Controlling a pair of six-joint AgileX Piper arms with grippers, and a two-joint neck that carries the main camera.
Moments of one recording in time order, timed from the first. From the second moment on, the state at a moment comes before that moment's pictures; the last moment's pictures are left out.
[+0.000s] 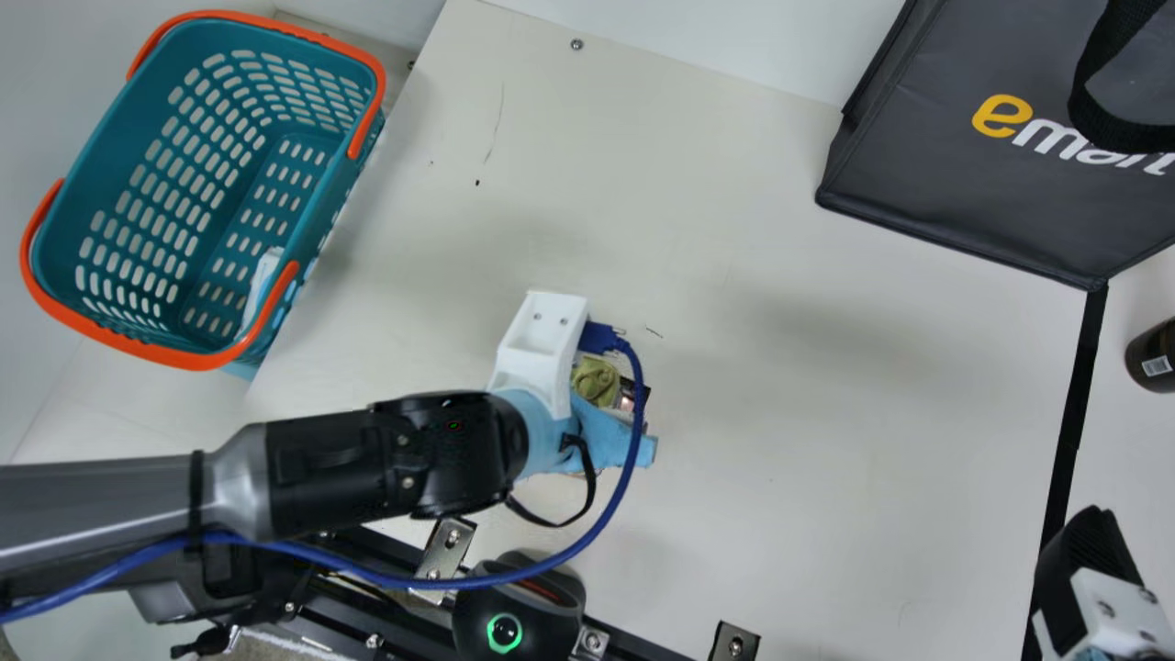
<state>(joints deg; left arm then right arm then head) -58.4 83.3 -55.5 12.2 48.7 -70.0 0.7 42.6 -69.8 -0.8 69.4 0.0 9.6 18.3</state>
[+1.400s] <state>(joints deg) -58.4 115.8 -87.1 12.8 51.4 -76.1 0.7 42.6 -69.8 -0.8 69.4 0.0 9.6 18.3</state>
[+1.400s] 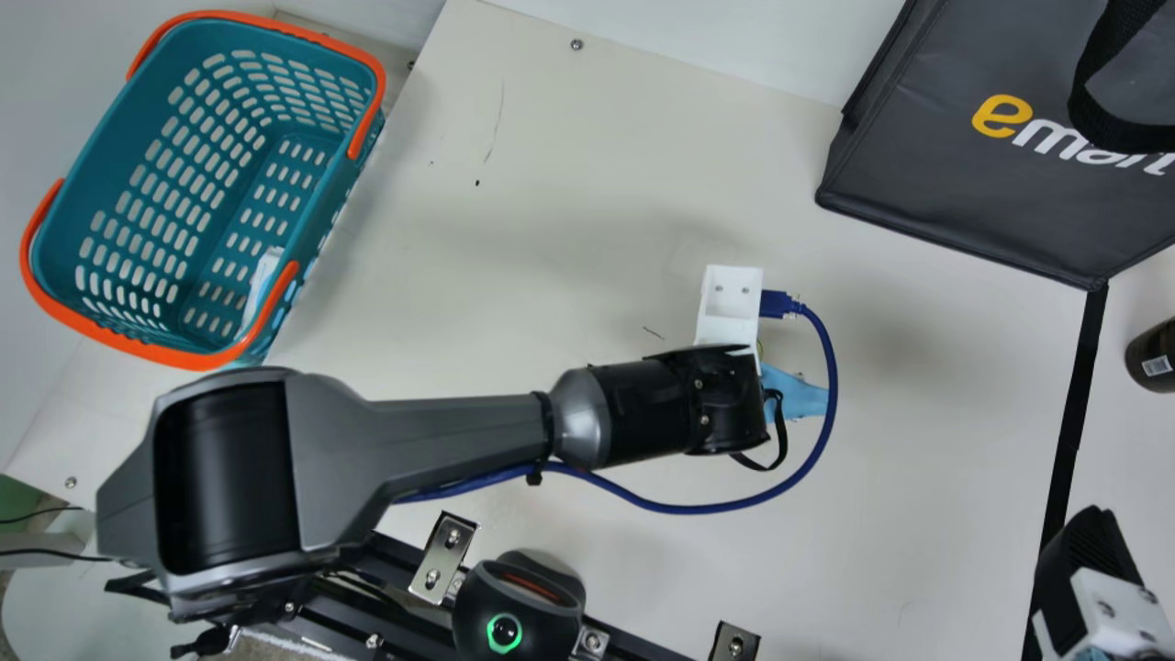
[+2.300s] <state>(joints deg) -59.3 116.5 -86.1 12.6 49.4 -79.4 0.7 42.6 -69.8 -0.8 69.4 0.0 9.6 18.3</state>
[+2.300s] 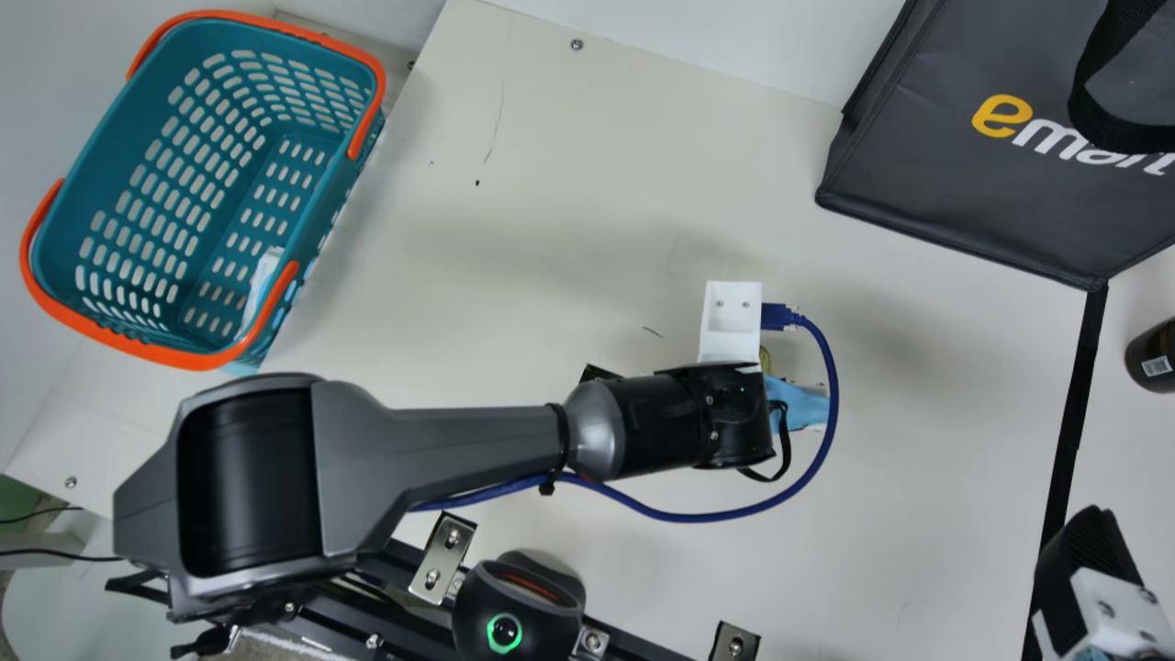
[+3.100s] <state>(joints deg) -43.4 91.9 -66.0 -13.6 40.2 -40.6 0.7 42.6 -69.8 -0.8 69.4 0.0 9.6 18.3</state>
